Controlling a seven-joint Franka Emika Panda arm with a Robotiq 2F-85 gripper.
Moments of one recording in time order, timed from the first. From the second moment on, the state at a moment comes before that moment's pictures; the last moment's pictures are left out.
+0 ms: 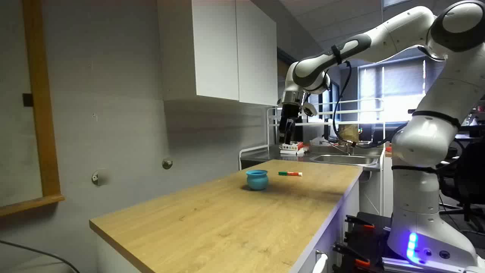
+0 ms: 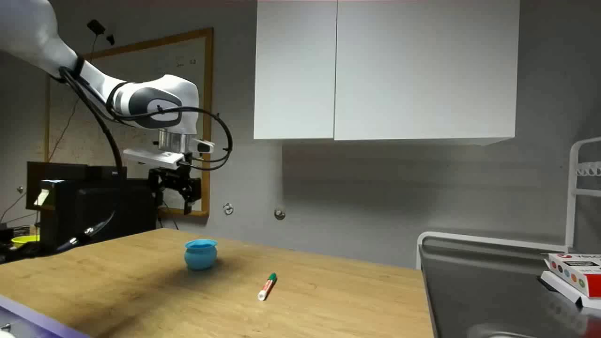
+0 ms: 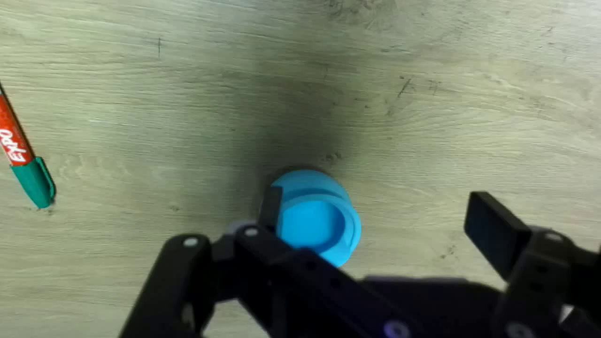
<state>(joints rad) 0.08 -0.51 -0.12 -2.46 0.15 2.08 -0.25</state>
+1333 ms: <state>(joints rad) 0.03 -0.42 -0.17 -2.35 0.15 2.08 -0.29</state>
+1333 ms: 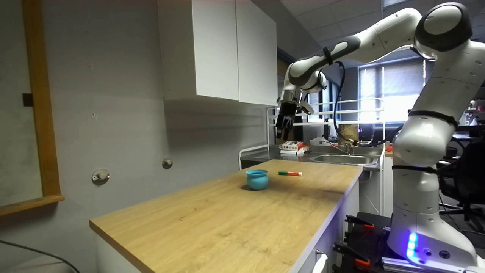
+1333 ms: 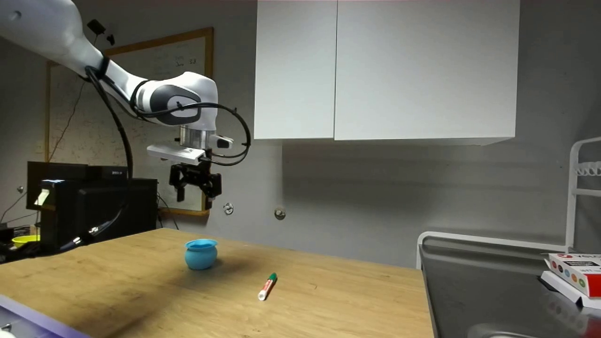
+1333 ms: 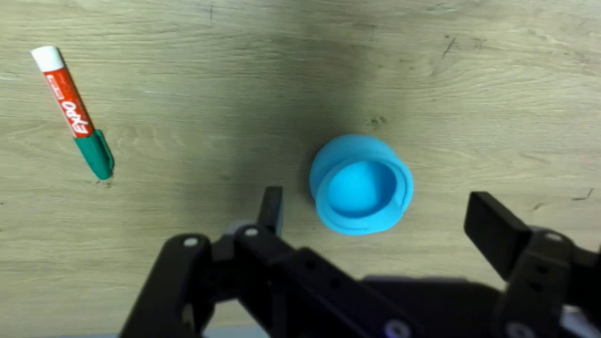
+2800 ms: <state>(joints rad) -0.25 0.32 -0.21 -1.76 0.18 1.91 -0.62</state>
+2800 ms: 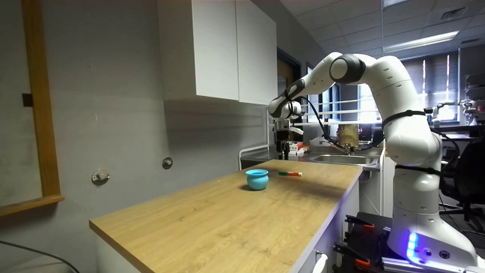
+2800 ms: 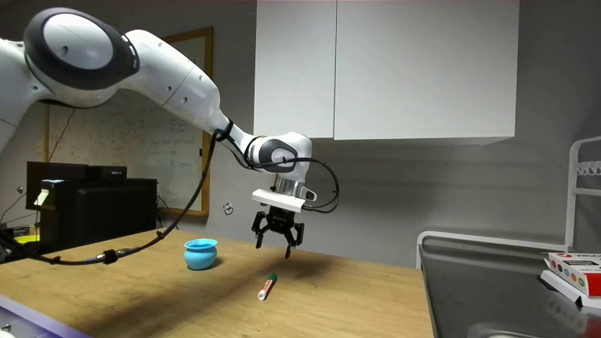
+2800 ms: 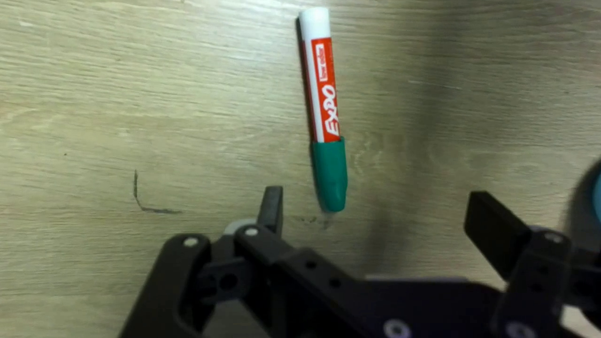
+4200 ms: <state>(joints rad) -0.36 0.42 -0.15 -1.77 0.25 1.96 -0.66</state>
